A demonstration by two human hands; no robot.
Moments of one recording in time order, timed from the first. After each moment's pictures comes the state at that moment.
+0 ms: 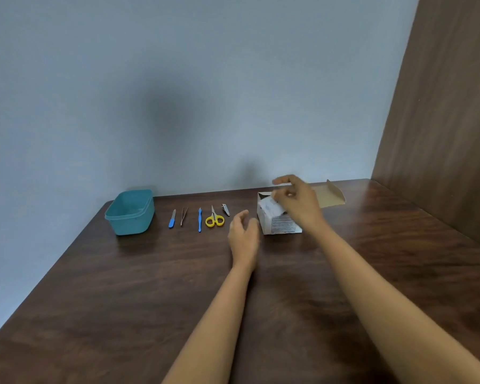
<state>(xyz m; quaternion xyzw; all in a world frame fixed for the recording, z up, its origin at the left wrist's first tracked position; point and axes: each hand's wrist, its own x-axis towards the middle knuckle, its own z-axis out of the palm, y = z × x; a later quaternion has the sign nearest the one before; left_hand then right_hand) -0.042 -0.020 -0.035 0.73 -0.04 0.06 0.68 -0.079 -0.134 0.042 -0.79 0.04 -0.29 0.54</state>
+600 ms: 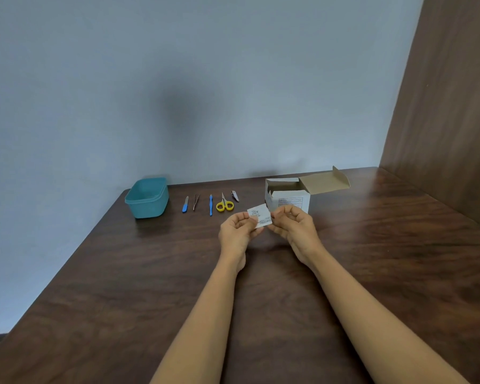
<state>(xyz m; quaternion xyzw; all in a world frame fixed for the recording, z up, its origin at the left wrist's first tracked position) -0.082 0.029 -0.029 0.56 -0.03 -0.06 0.83 -0.119 -0.099 -0.032 -0.57 0.03 -0.17 0.80</state>
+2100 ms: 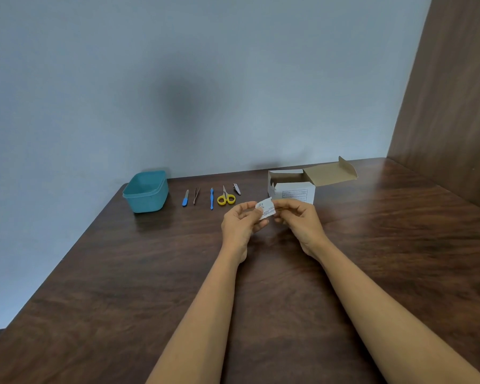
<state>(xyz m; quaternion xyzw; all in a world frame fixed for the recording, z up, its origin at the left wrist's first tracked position) -0.071 0.026 -0.032 0.57 -0.05 -0.07 0.82 -0.104 -0.108 -0.040 -0.69 0.01 -0.21 0.69</state>
